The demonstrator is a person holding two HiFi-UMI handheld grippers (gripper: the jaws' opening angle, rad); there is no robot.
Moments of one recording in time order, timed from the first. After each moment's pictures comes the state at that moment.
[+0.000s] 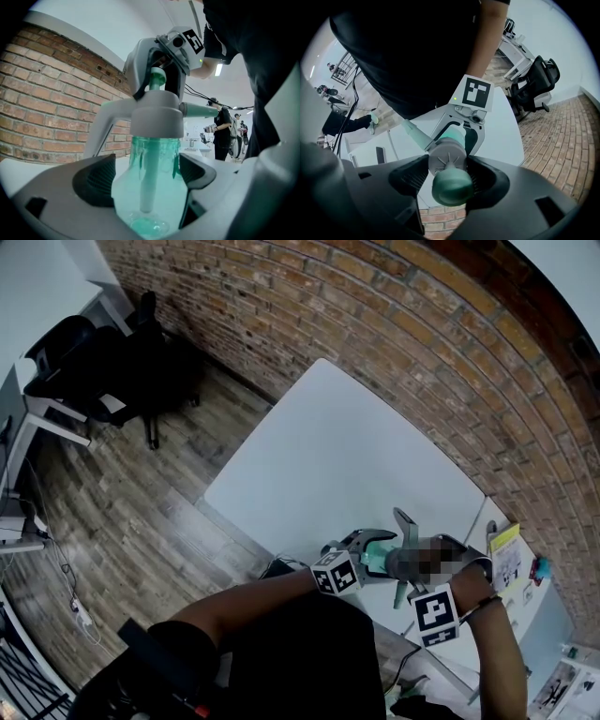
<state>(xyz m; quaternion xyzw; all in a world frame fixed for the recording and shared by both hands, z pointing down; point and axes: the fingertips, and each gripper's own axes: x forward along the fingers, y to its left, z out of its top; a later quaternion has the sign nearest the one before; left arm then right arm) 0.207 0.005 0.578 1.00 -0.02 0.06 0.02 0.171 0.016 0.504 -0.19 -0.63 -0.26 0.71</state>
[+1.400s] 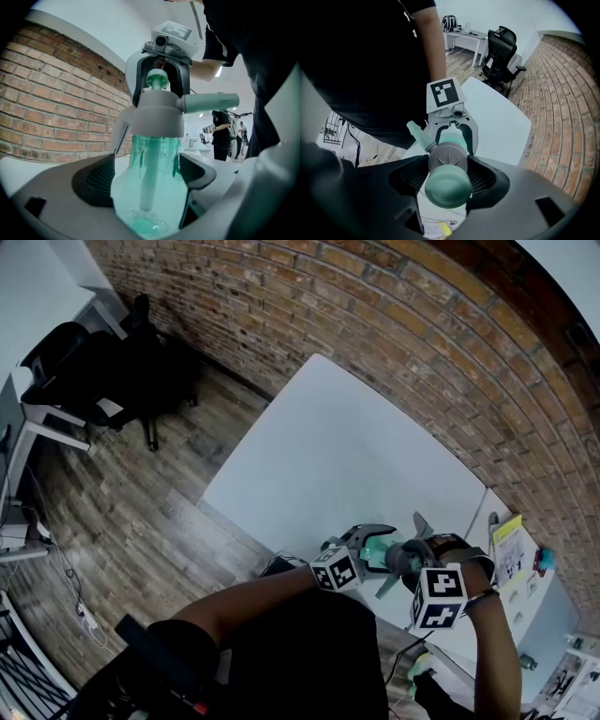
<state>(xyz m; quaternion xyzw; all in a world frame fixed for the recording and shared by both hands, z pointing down) 0.206 0.006 0.579 1.00 -0.02 0.06 0.03 0.167 0.014 0.507 -0.06 -0.71 -0.04 0.70</state>
